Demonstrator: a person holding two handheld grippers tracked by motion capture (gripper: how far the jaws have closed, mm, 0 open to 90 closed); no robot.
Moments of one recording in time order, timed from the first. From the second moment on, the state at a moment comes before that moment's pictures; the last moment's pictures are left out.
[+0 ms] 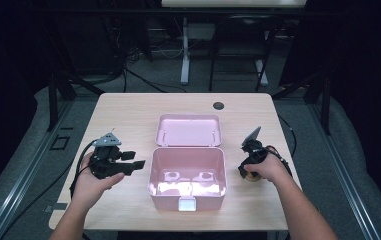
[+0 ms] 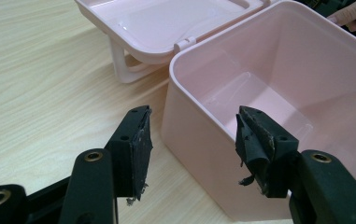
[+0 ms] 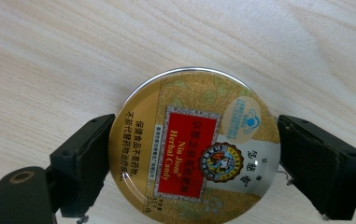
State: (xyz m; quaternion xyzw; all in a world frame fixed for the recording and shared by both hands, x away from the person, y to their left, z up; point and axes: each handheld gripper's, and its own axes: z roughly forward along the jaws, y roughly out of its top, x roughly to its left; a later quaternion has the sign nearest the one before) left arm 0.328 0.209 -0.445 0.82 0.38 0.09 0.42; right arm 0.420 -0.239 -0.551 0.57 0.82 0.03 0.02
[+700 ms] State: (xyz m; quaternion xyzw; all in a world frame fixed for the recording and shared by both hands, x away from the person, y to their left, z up) left arm 0.329 0.211 -0.444 0.82 0.38 0.09 0.42; right arm 0.420 -0.237 -0.552 0.56 0.83 0.02 0.01
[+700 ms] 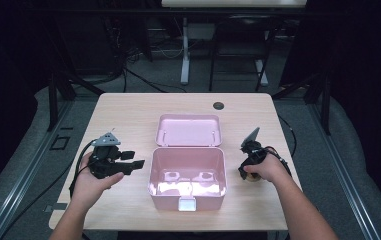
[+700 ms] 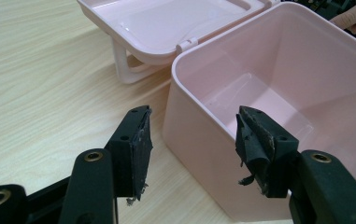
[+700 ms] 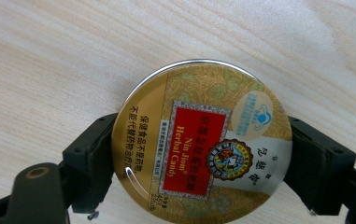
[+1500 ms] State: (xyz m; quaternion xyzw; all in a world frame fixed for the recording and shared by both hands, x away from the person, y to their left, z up) left arm 0.329 0.210 -0.445 0.82 0.38 0.09 0.42; right arm 0.416 -0.232 -0.531 0.54 0.84 0.02 0.02
